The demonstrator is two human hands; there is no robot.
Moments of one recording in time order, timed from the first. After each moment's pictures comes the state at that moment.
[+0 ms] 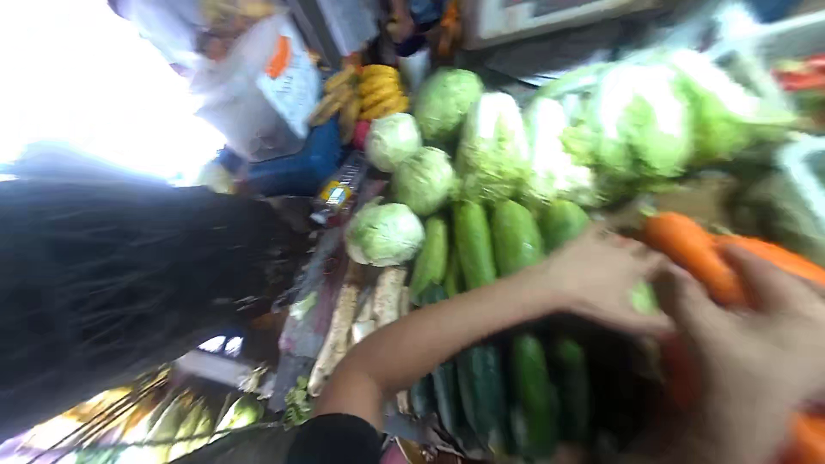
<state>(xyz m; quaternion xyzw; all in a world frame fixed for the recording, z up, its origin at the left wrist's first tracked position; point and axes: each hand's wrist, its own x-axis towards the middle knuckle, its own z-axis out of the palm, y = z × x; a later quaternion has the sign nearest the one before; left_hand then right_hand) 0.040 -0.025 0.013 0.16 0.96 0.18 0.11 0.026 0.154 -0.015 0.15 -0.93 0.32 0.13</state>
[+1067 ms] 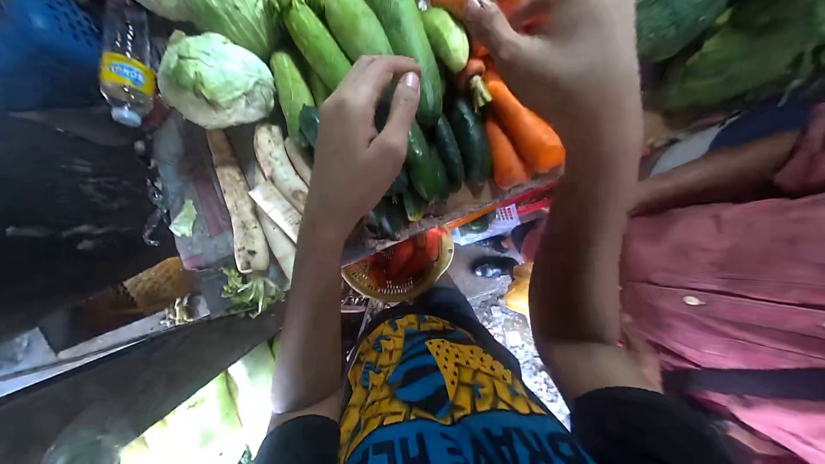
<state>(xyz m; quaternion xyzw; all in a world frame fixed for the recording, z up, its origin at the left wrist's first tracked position) 0.255 -0.019 0.076 0.04 0.89 0.43 -0.13 0.136 0.169 0.092 0.23 -0.91 0.34 0.02</state>
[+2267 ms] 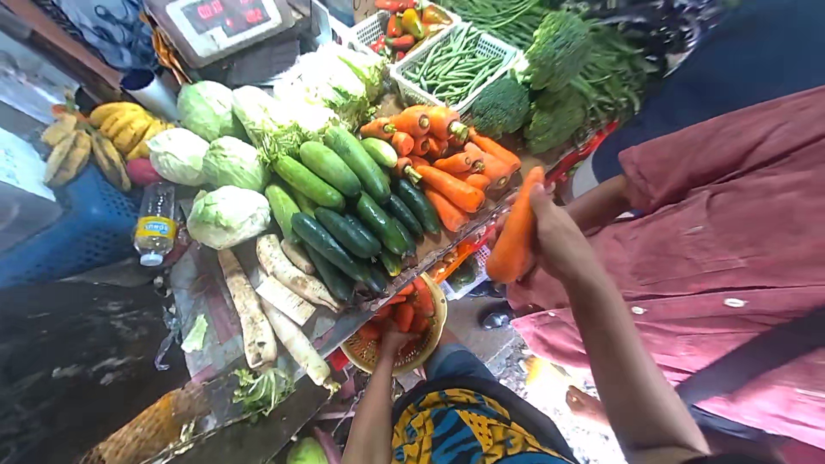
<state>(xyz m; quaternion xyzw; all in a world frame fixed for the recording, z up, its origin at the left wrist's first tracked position) 0.398 0.024 -0.306 -0.22 0.84 0.40 0.29 0.267 0.303 0.037 -0.05 -0.73 0.67 -0.07</state>
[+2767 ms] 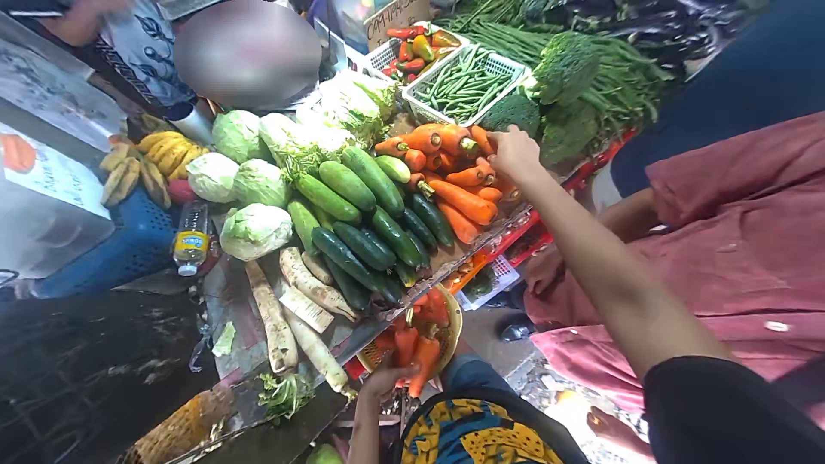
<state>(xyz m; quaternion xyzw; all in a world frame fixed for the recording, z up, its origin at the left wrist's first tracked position) 0.453 -0.031 -0.201 -0.25 0.60 0.67 0.35 0.046 0.288 0.008 -0.02 -0.99 0.16 -0.02</state>
